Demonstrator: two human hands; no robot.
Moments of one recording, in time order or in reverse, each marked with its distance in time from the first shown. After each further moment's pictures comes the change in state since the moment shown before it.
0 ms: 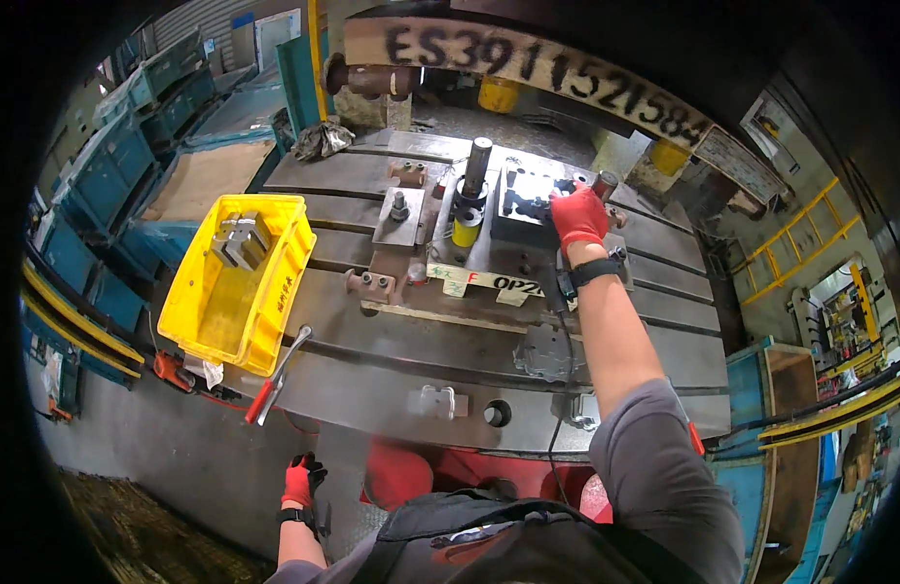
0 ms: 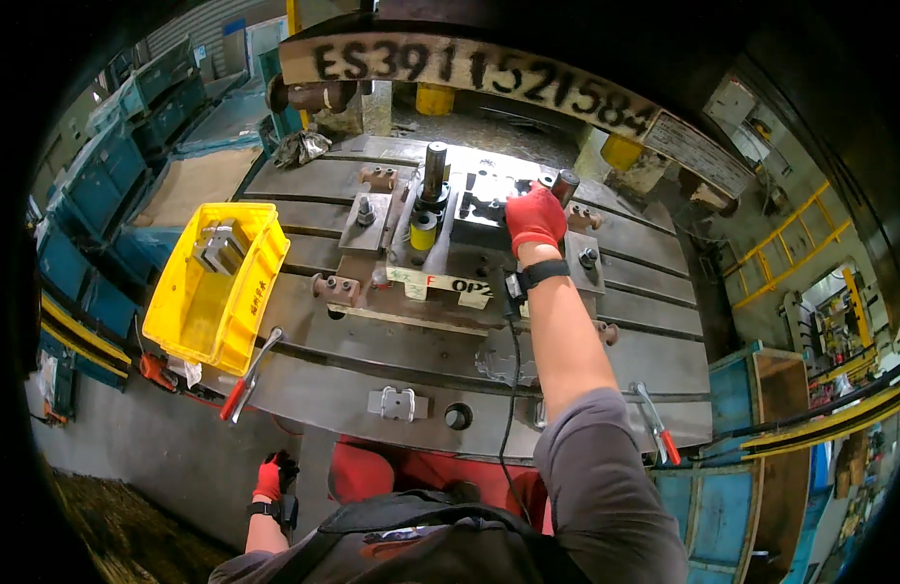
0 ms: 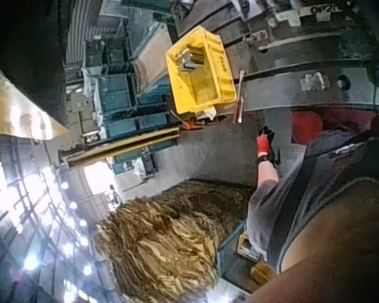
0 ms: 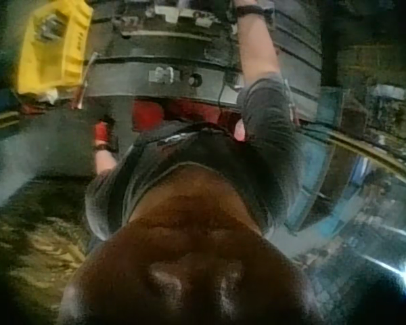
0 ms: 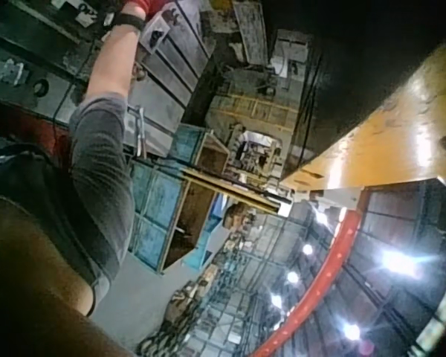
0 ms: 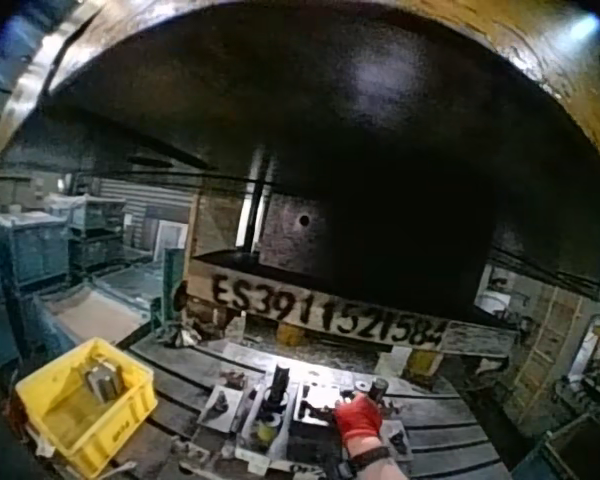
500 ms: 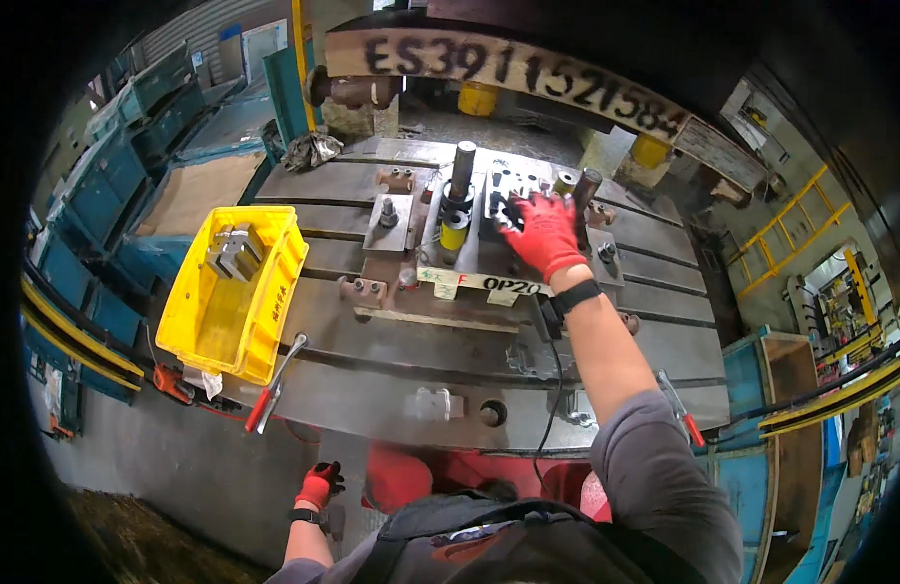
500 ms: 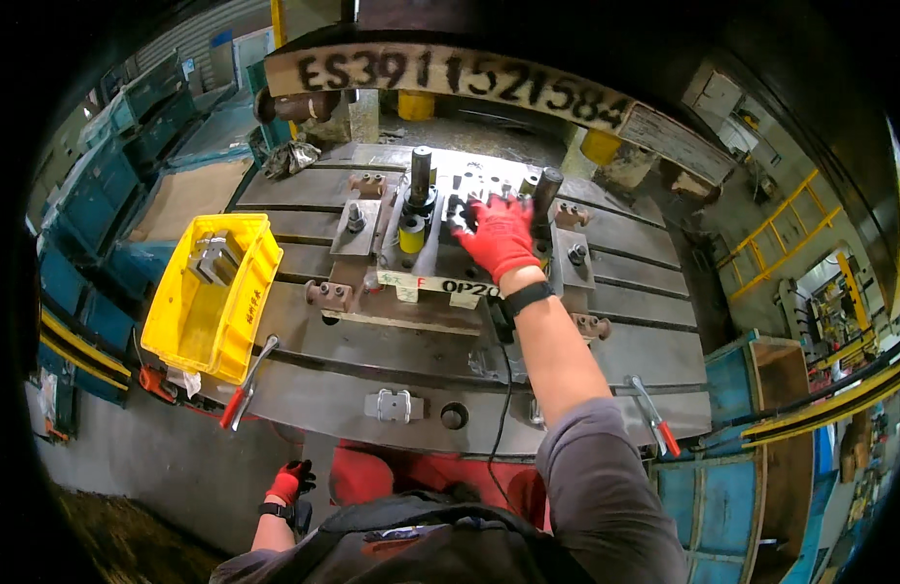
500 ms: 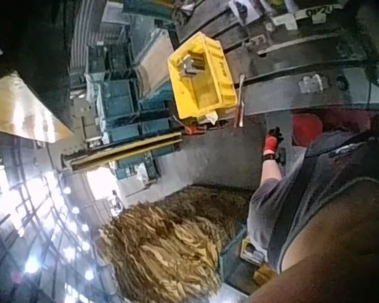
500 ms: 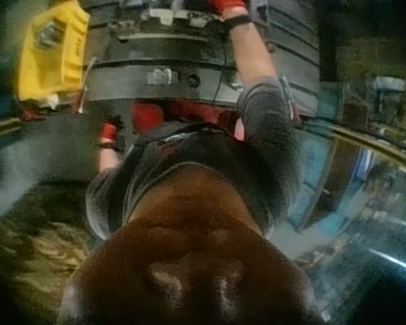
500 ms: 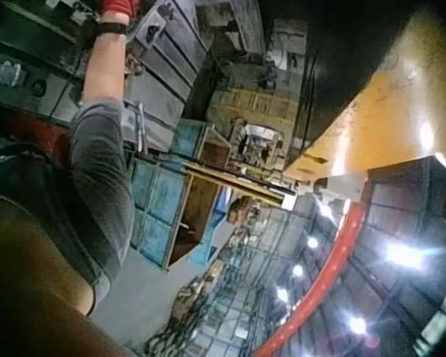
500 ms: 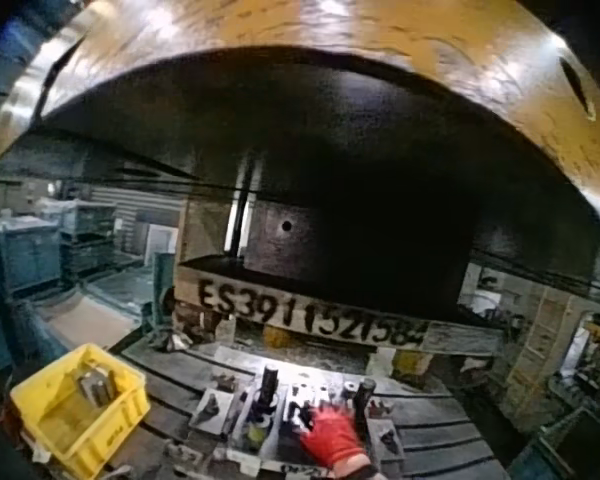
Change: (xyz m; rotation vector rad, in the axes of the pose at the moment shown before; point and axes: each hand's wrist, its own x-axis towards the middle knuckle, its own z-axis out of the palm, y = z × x) left_hand 0.007 -0.012 0.031 0.403 -0.172 -0.135; right_hand -0.038 -0.002 0.000 -0.350 -0.185 -0.476
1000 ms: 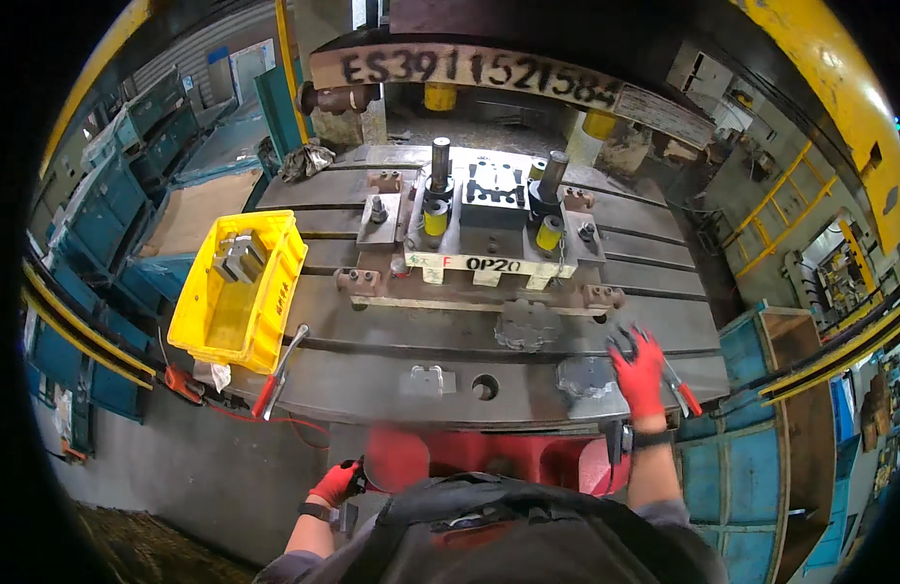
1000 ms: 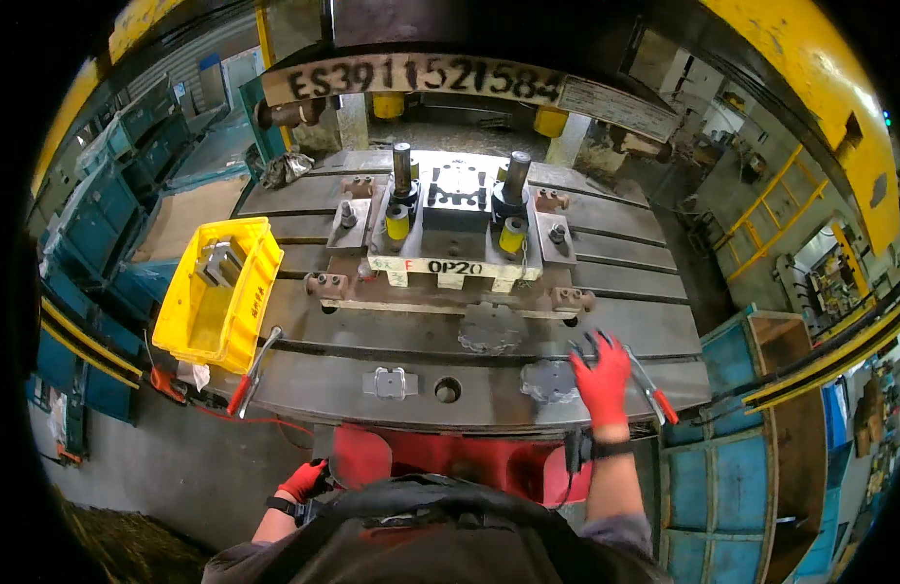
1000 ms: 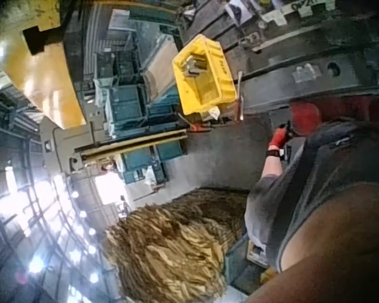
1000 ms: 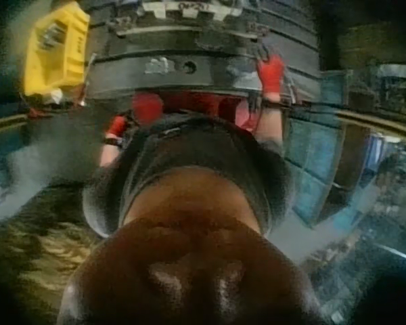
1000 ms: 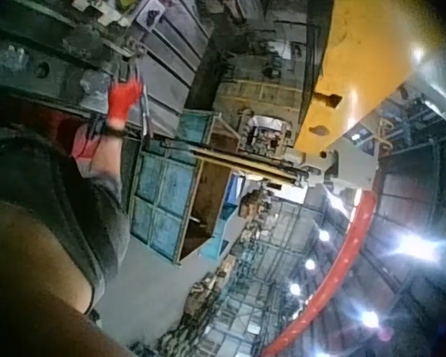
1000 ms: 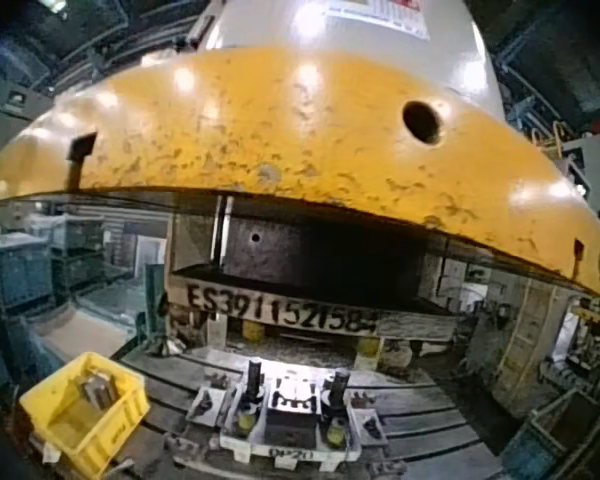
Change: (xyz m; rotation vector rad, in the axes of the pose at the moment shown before) left_hand -0.053 0.012 0.023 0.712 -0.372 0.574; right_hand -0.295 0.118 -0.023 0.307 0.262 0.352
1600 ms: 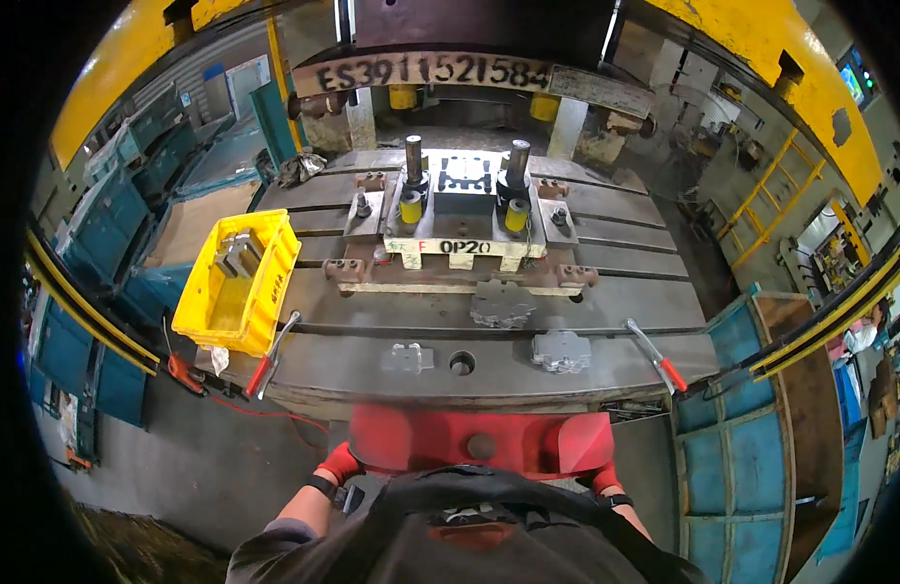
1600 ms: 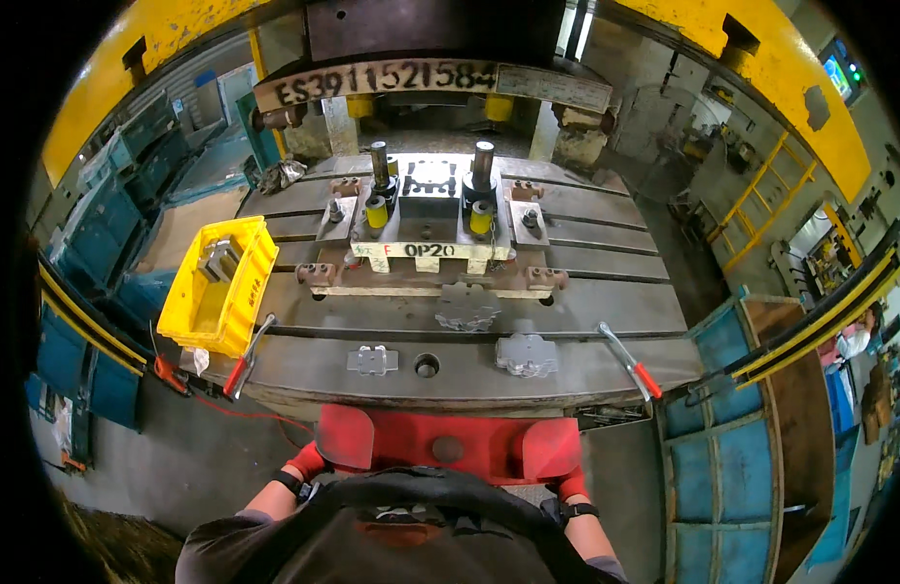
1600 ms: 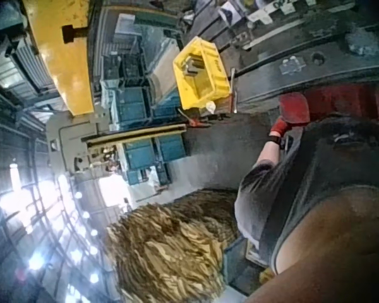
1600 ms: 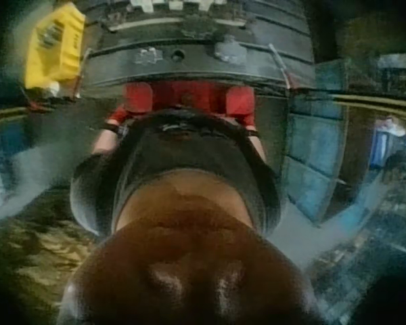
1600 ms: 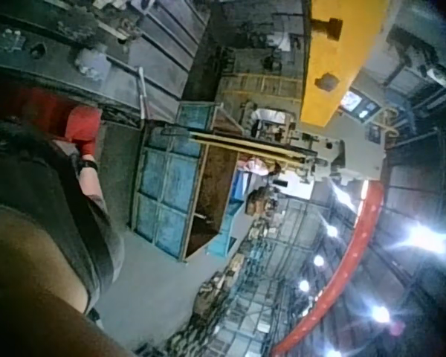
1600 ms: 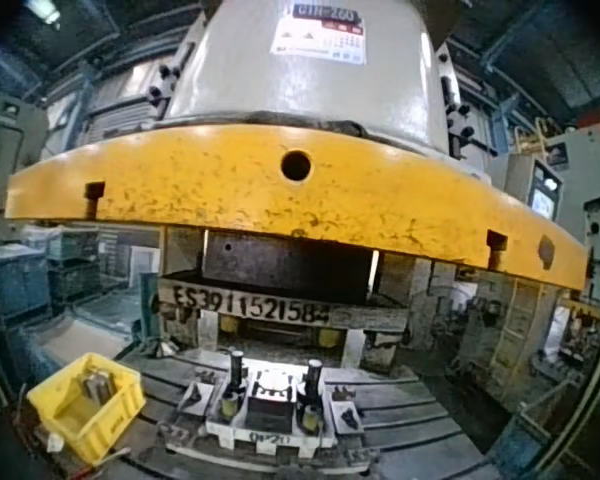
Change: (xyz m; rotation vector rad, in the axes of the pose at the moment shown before) left_hand 0.017 0.042 0.036 0.319 -0.055 0.270; right_hand -0.325 0.203 0.080 0.527 -0.557 0.915
